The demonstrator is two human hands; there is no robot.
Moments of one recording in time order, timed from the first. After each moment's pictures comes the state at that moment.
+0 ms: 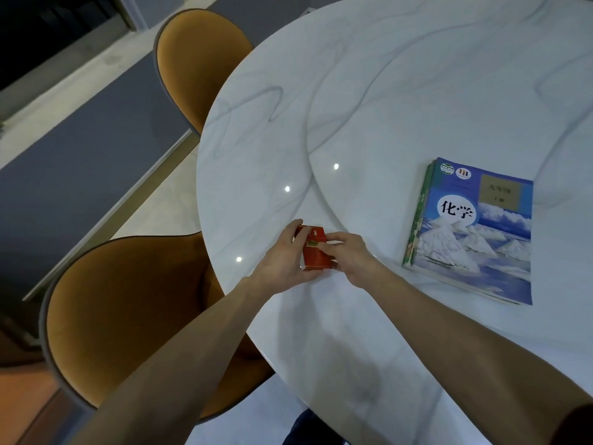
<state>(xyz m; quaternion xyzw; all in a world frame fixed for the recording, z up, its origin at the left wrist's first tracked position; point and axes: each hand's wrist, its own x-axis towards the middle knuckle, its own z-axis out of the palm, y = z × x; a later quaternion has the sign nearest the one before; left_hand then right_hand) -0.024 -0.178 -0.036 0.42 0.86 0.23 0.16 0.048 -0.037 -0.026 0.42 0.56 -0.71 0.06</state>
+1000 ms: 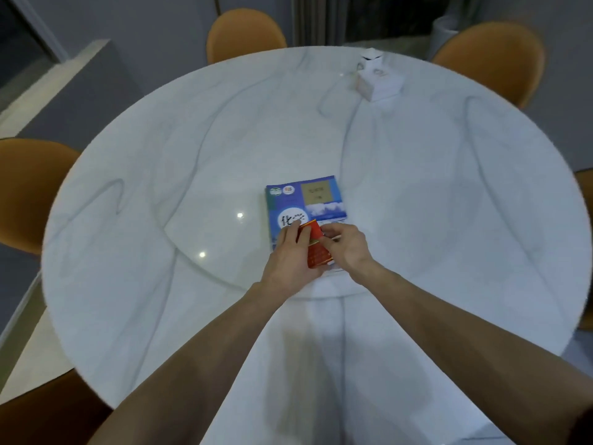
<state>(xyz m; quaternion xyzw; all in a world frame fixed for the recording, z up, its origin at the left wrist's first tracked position) 0.122 0.026 0.023 0.59 0.78 0.19 0.11 0.228 0.097 0.049 0.54 0.65 -0.50 -0.19</state>
